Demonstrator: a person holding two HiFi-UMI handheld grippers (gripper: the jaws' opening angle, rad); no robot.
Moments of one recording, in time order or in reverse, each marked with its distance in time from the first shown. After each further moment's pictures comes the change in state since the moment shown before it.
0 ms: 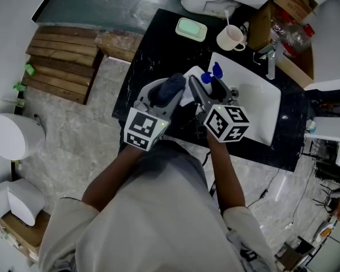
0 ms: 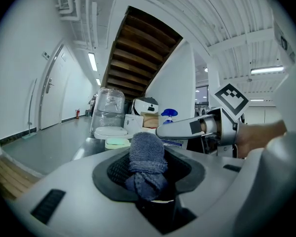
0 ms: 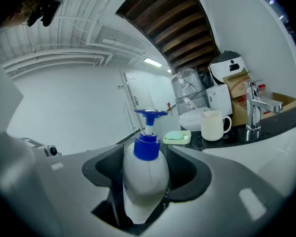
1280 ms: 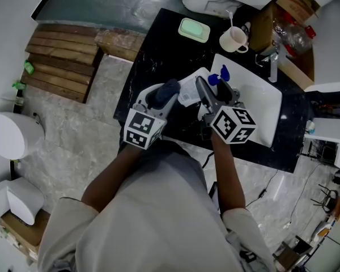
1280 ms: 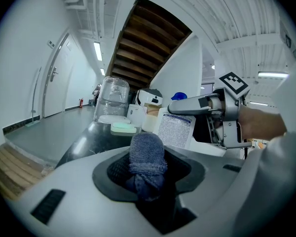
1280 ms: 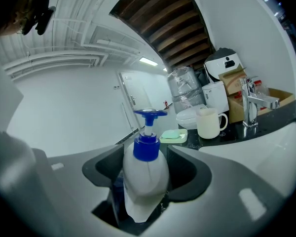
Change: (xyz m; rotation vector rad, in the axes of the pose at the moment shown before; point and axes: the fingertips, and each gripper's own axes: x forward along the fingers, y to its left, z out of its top) left arm -0.001 0.021 -0.048 -0.076 0.106 0.012; right arm 0.000 -0.011 0.004 0.049 0.010 -0.023
